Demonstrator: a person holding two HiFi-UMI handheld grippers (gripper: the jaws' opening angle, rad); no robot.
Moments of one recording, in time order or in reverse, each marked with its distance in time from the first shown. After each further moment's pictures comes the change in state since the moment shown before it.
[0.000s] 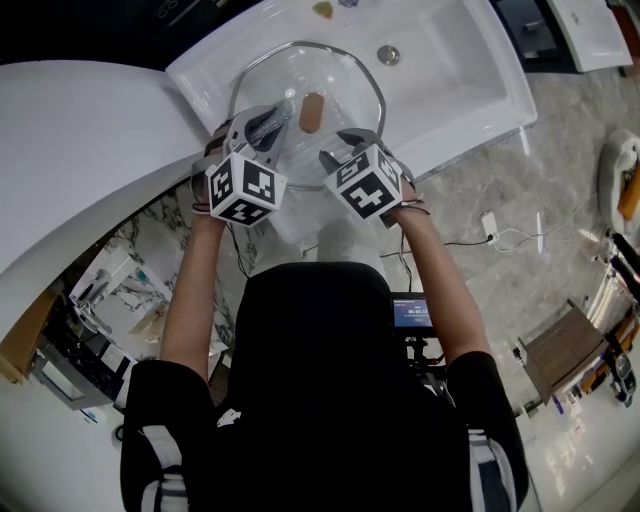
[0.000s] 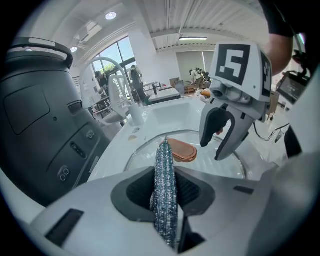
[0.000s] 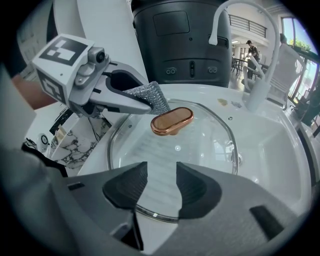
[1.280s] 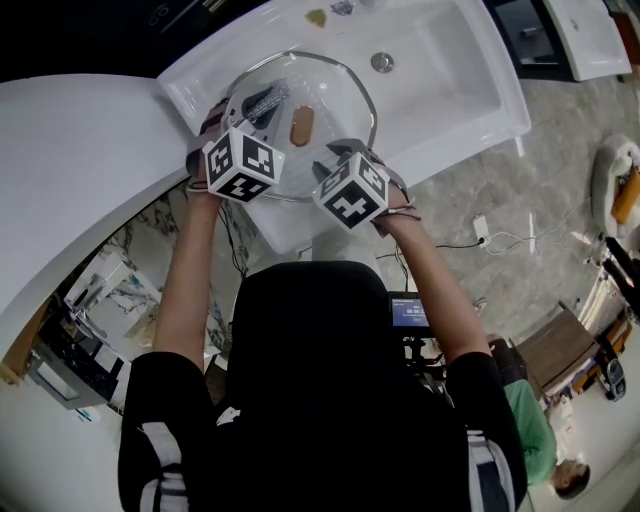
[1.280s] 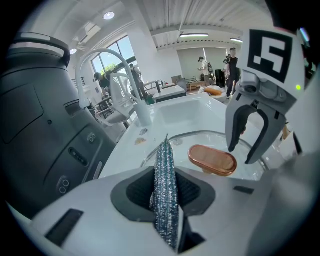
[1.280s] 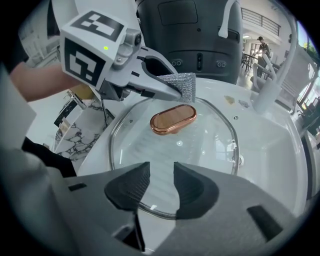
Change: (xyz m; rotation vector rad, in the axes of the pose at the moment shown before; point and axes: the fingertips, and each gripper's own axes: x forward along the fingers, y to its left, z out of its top) left arm 0.044 0.043 0.024 0.016 0.018 0.035; right arm -0.001 -0.007 -0.002 -0.060 0.100 0.042
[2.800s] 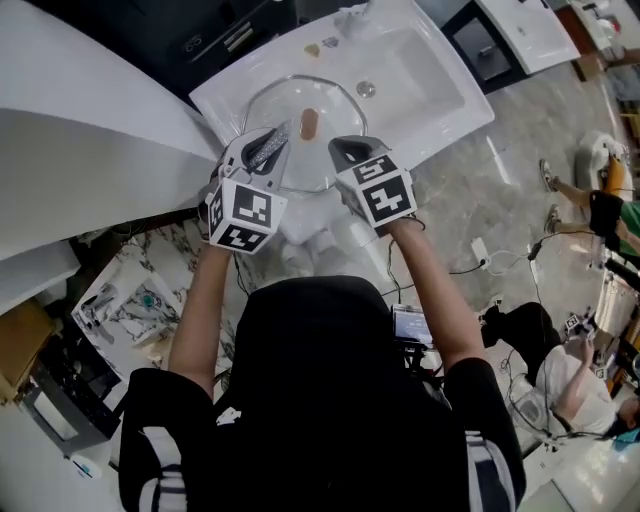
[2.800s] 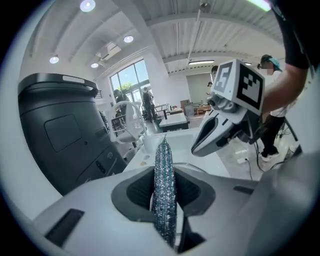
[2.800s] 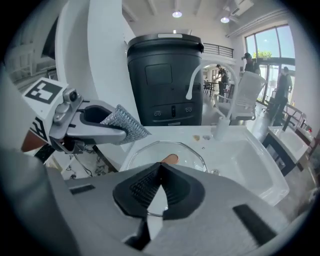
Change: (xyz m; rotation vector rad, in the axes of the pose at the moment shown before) left arm -0.168 -0.037 0.047 -0.122 -0.255 0.087; right arm -0.131 0.022 0.050 0.223 -0.412 -0.237
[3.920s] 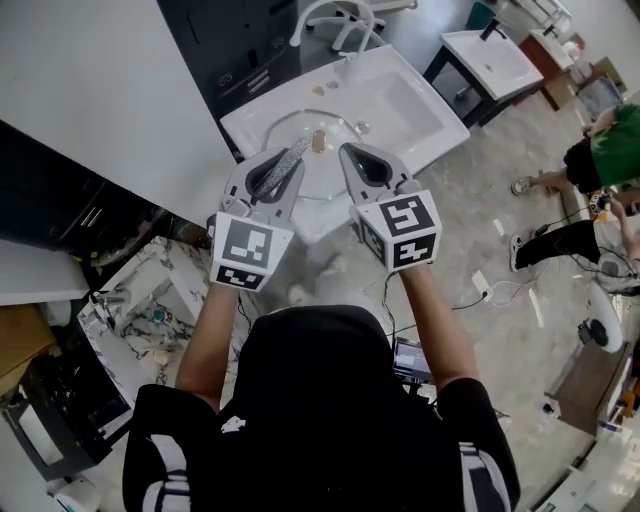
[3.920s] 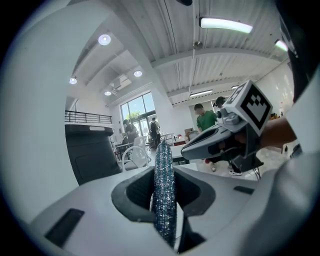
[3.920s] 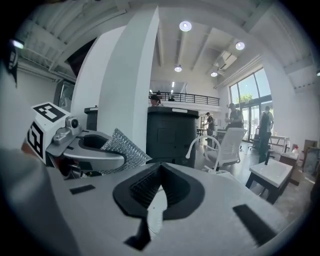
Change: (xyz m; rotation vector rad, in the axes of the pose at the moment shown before) left arm -0.183 -0.034 0.086 -0.046 -0.377 0.083; right arm -0.178 0.107 0.079 -0.079 -0.540 -0.175
